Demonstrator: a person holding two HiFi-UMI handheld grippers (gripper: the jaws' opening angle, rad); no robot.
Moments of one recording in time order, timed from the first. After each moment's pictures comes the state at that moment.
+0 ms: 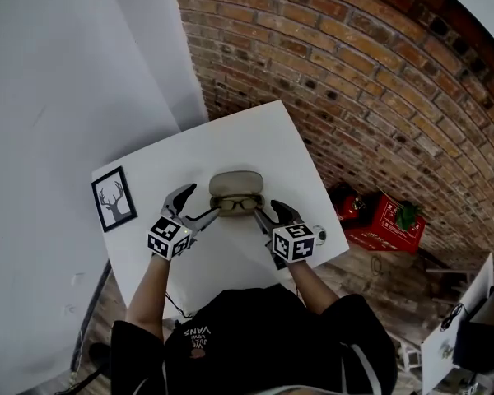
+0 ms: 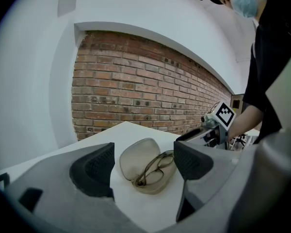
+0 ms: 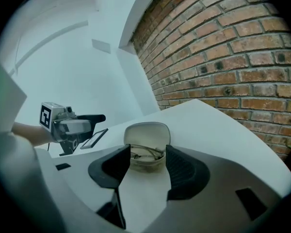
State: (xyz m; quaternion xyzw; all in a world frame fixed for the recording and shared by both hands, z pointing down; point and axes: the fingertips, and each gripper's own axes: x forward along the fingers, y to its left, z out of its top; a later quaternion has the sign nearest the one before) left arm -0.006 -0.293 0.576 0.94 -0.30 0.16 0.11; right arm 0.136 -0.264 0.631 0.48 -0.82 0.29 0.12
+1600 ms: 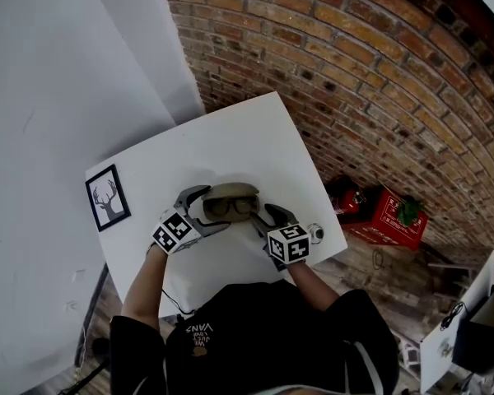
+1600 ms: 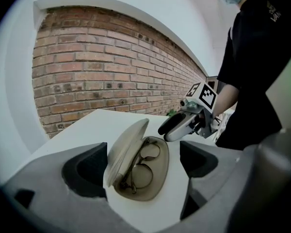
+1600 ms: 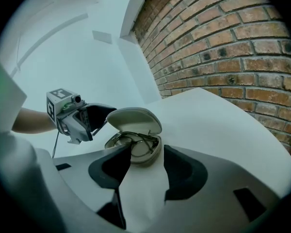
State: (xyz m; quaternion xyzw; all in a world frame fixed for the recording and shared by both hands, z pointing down) left arm 0.047 -0.265 0.625 0.95 -0.14 0.26 0.07; right arm 0.138 -0.250 0.667 0.45 -0.83 0.31 0.16
